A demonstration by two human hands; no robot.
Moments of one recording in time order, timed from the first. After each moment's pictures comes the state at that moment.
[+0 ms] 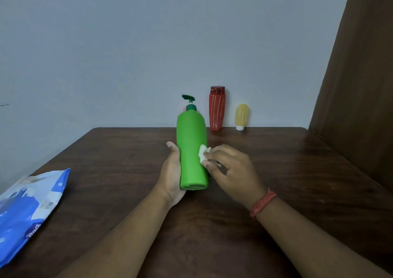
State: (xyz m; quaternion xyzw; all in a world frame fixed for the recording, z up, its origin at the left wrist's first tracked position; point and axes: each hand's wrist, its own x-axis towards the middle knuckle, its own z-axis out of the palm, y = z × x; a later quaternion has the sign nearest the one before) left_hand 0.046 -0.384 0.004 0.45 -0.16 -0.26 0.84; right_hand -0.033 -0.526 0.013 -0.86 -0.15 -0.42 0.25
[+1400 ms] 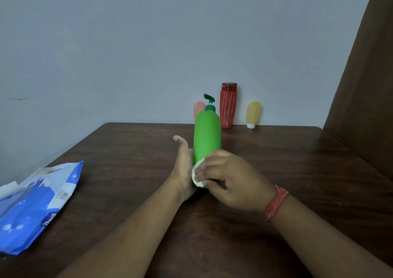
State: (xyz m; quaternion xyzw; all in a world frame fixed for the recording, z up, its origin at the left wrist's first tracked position) left_hand 0.048 -0.388 0.015 0.49 -0.08 -0.30 0.81; right_hand -0.043 -0.505 0.032 -0.89 -0.31 -0.27 0.17
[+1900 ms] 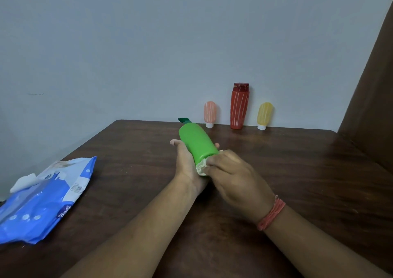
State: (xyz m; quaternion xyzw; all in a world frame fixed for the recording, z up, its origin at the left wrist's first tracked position) left_hand 0.063 -0.385 0.014 0.34 0.04 -0.27 0.90; right_hand -0.036 -0.487 0.010 -0.87 -0.26 -0.42 0.06
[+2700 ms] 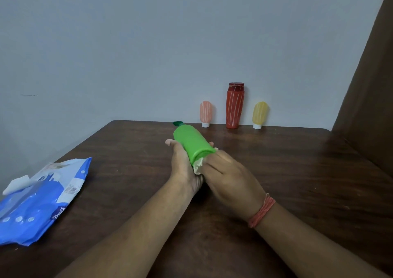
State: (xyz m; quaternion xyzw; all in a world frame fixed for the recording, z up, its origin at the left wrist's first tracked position) left_hand 0.058 -0.388 0.016 0.32 0.07 -0.24 0.91; right_hand -0.033 -0.486 0.008 -0.87 -0.26 -0.41 0.04
